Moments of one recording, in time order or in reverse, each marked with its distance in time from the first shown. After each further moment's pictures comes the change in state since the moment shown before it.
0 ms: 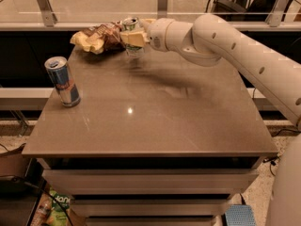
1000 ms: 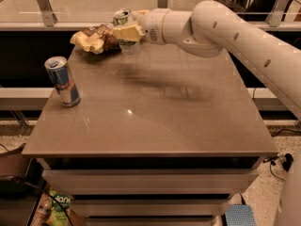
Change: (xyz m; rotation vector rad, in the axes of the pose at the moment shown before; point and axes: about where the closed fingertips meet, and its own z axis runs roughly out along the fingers) arm -0.036 0.032 -0.007 -0.074 0.001 -0.050
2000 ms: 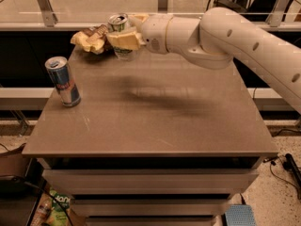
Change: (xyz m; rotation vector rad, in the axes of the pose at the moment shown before) arm -0.022 0.059 -0.036 -0.055 -0.056 -0.042
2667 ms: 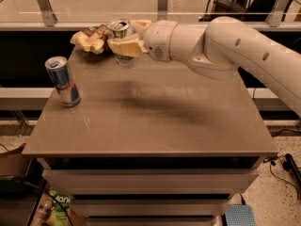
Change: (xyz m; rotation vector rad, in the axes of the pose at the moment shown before) arm 0.000 0.021 -0.015 -0.008 -0.024 0.001
